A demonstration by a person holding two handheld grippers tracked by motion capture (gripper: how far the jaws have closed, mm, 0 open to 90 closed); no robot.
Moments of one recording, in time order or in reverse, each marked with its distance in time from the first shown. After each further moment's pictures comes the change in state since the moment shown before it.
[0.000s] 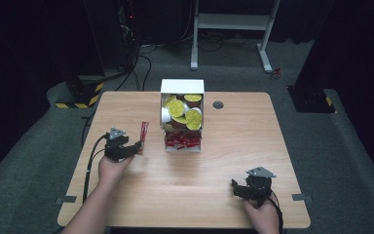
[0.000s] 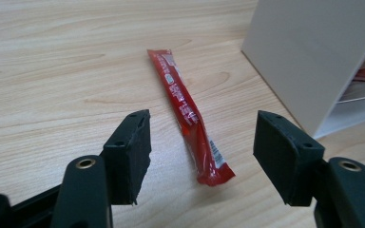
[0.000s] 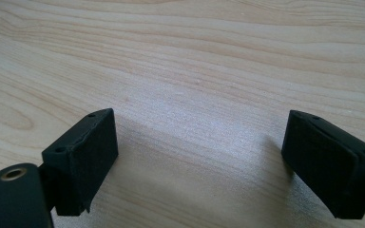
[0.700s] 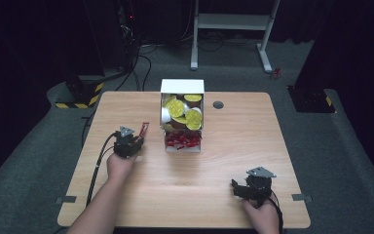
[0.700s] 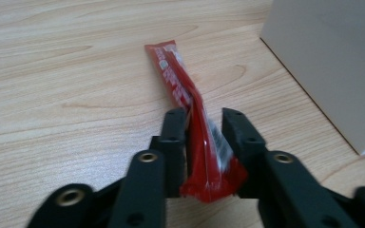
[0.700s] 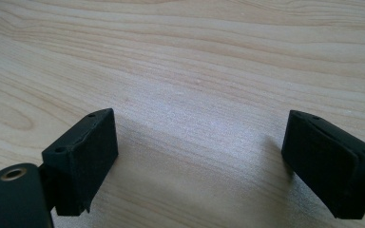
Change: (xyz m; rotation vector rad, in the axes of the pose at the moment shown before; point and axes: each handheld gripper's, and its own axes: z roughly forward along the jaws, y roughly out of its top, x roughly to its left) left arm -0.007 -0.002 0.044 0.038 0.049 0.018; right arm 0.000 0.000 0.000 0.000 0.000 0.000
